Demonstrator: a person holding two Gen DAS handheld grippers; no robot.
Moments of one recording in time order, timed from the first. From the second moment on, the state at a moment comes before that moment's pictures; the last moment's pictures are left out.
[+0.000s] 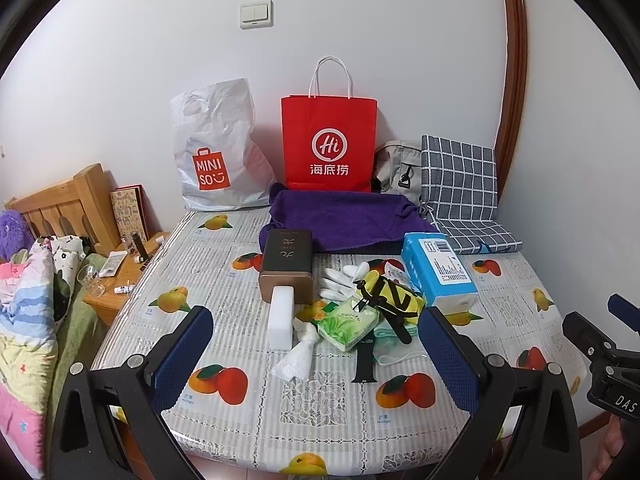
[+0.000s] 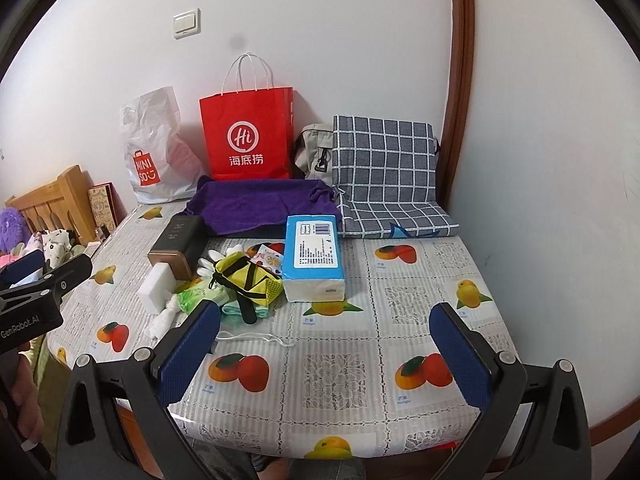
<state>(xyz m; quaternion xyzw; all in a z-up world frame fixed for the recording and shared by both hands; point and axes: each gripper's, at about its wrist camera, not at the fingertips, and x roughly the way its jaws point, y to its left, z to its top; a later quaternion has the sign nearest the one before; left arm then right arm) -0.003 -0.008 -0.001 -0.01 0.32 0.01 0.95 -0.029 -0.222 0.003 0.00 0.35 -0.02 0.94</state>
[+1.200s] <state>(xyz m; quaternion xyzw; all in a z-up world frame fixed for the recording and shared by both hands) -0.002 -0.009 0.000 -0.01 0.32 0.01 0.95 -0.035 -0.218 0.000 0.00 0.35 -0.02 0.94</state>
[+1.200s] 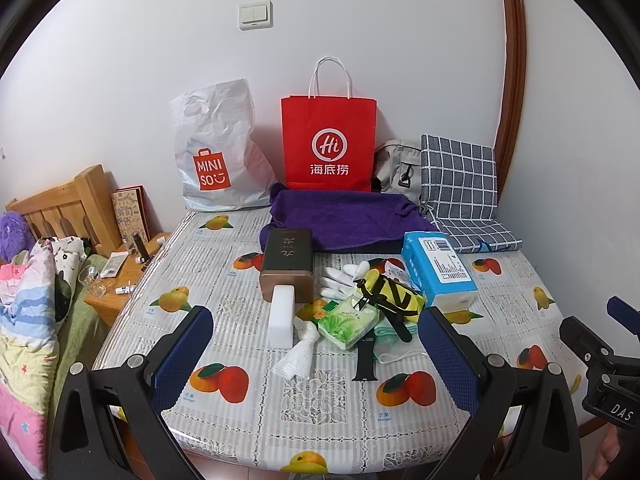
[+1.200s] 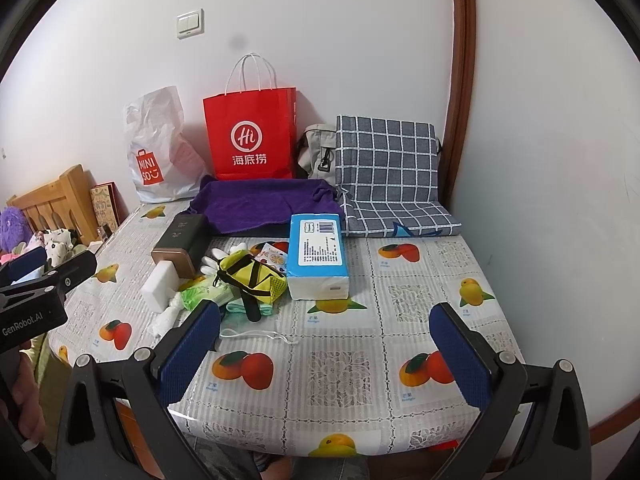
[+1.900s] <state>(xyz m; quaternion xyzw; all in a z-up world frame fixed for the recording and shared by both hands) -0.002 -0.010 0.000 -0.01 0.32 0.01 0.95 -0.037 -0.216 0.000 0.00 0.35 -0.02 0.94</state>
